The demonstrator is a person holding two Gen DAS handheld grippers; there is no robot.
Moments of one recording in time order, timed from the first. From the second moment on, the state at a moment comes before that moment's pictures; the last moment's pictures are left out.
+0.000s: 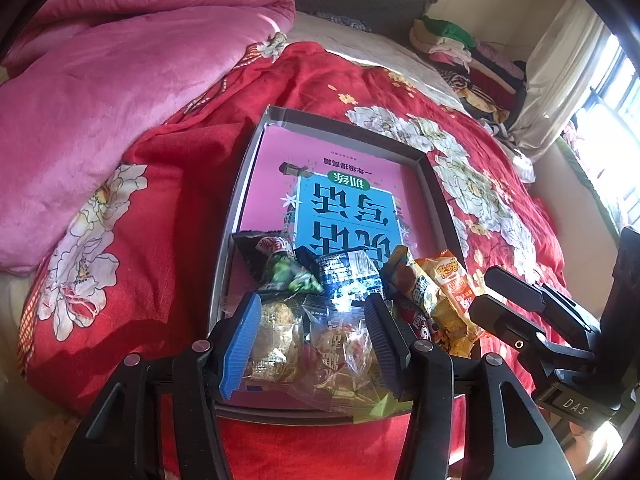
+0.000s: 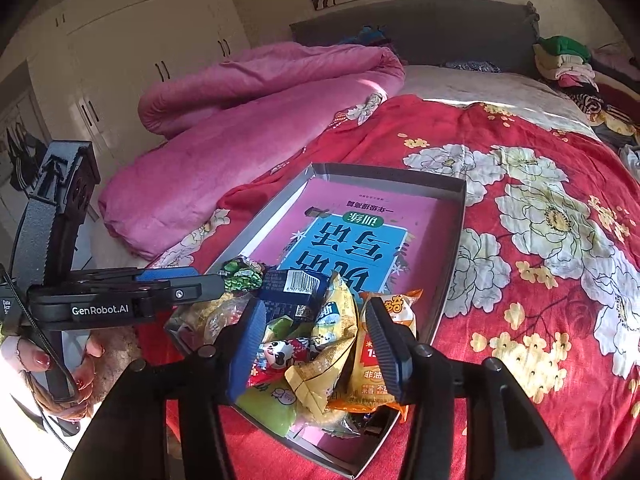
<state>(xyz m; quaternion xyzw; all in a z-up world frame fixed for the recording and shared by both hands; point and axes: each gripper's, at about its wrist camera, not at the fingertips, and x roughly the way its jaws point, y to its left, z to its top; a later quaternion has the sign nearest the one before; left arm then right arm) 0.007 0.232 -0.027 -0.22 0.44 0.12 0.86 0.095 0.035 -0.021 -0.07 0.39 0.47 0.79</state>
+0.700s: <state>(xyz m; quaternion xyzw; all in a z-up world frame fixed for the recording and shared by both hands) 0.000 0.212 0.005 -0.19 0.41 0.15 0.88 0.089 0.022 -0.001 -0.07 0.35 0.47 0.81</state>
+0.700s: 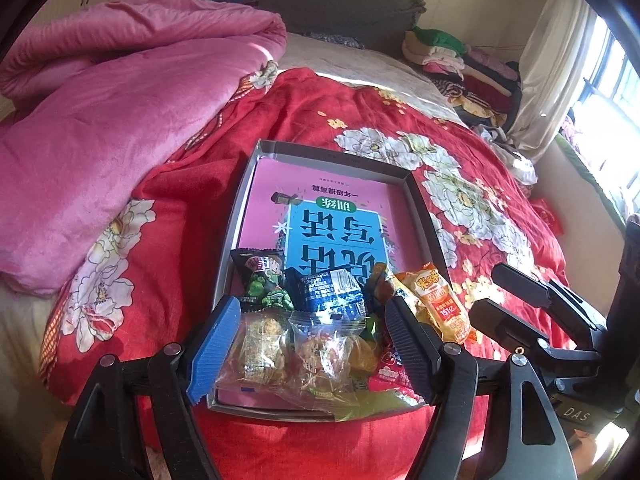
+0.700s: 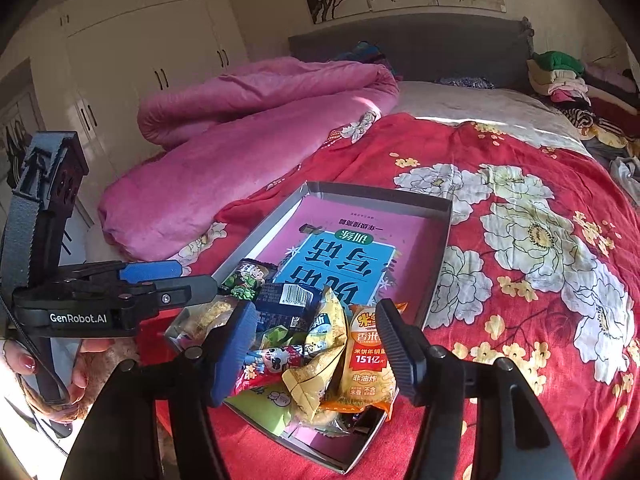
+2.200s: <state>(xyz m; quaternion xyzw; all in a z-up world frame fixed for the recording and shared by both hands) -0.086 0.106 0.009 -0.18 0.43 0.16 0.87 0.004 -0.075 0.027 -0.09 0.35 0.42 0.83</state>
